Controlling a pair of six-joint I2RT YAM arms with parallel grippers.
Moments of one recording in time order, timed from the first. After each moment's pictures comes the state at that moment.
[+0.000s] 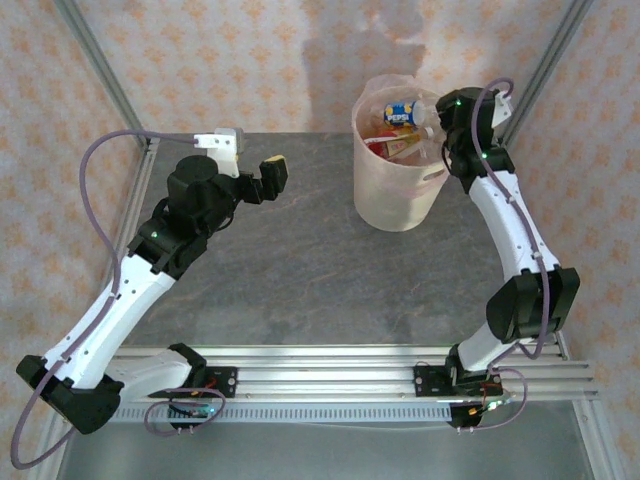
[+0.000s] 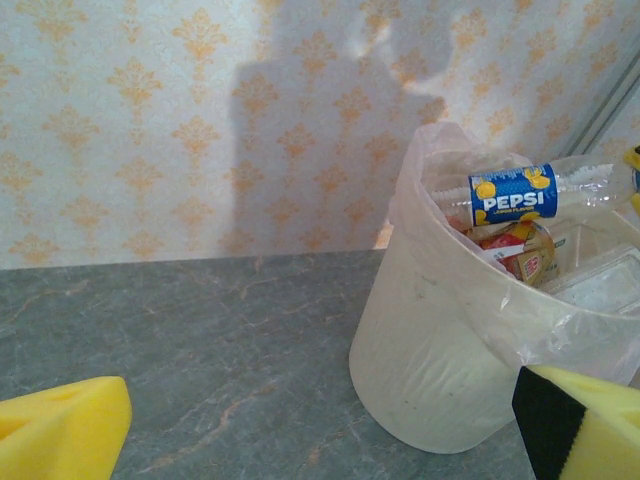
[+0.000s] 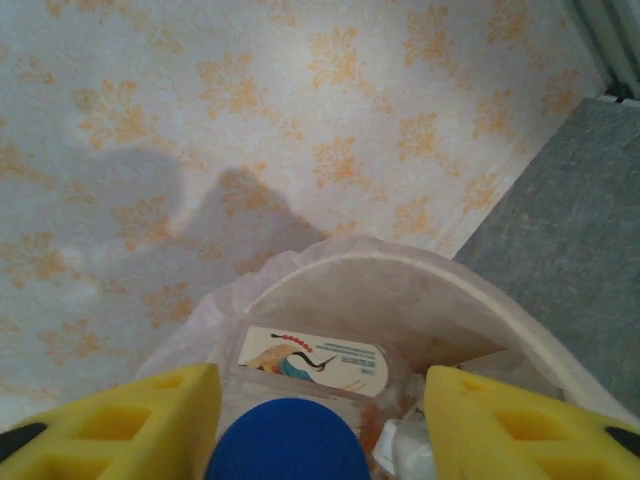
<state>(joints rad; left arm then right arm) -0.49 1.10 1.29 -0.39 -0.18 -0.29 0.13 1.57 1.61 -0.37 0.29 0.95</state>
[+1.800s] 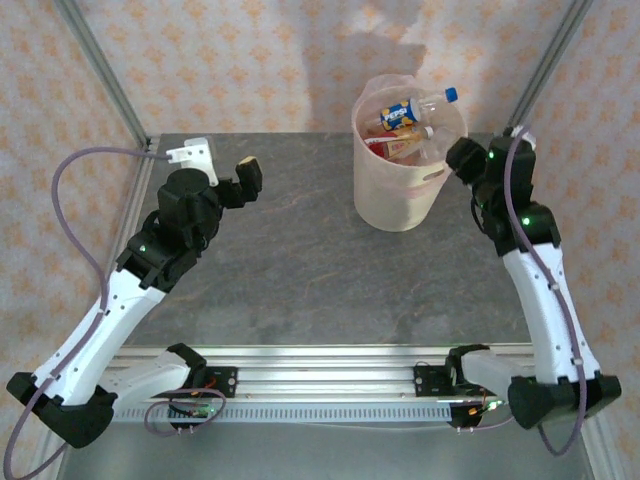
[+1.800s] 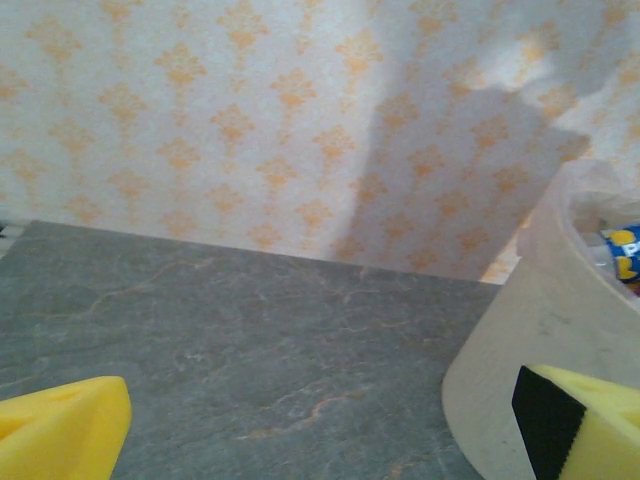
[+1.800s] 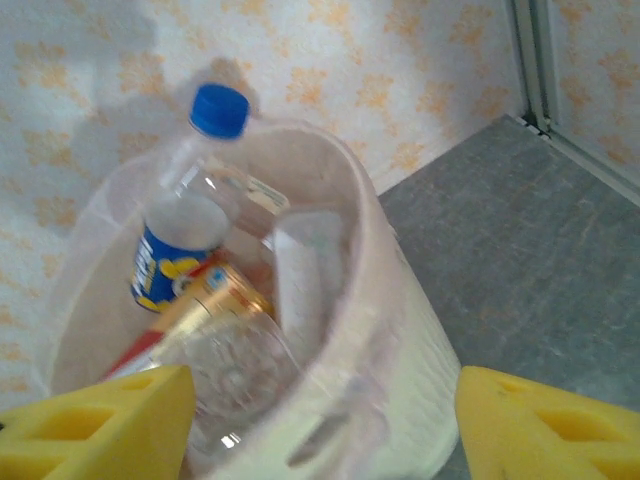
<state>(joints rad) -0.49 1.01 1.22 -0.47 -0.46 -0.36 0.13 1.08 1.33 -0.65 0.20 0.63</state>
